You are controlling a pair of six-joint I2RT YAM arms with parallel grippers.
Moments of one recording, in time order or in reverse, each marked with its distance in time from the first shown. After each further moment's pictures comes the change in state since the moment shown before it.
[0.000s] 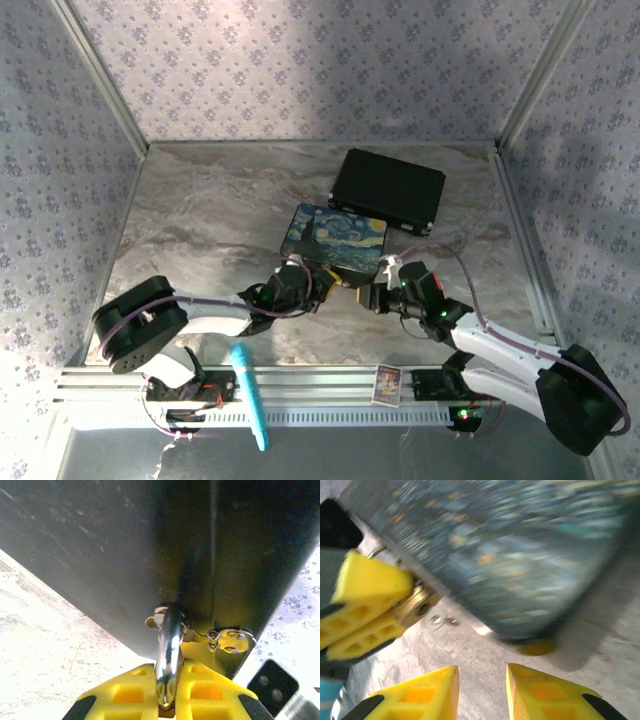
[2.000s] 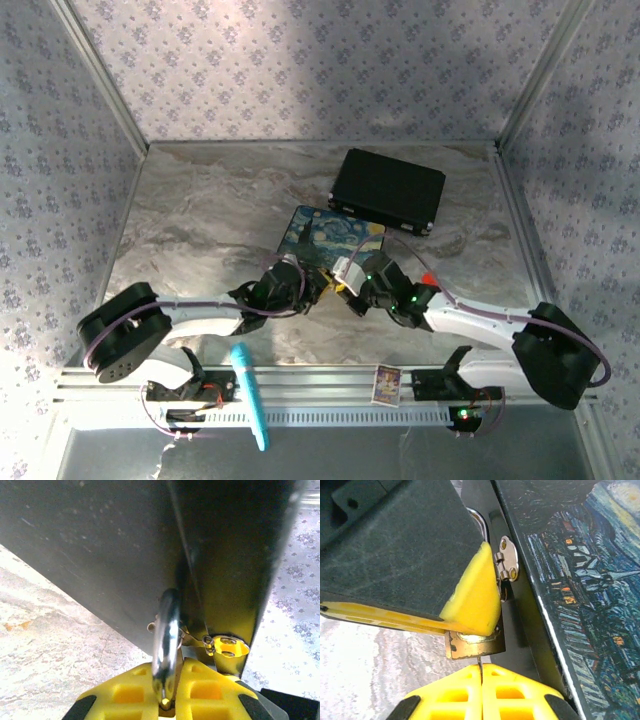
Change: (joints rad) left arm 0.037 -0.086 -0.018 -0.135 0.071 0.067; right arm 0.135 0.265 0.214 -0.015 0.098 -0.765
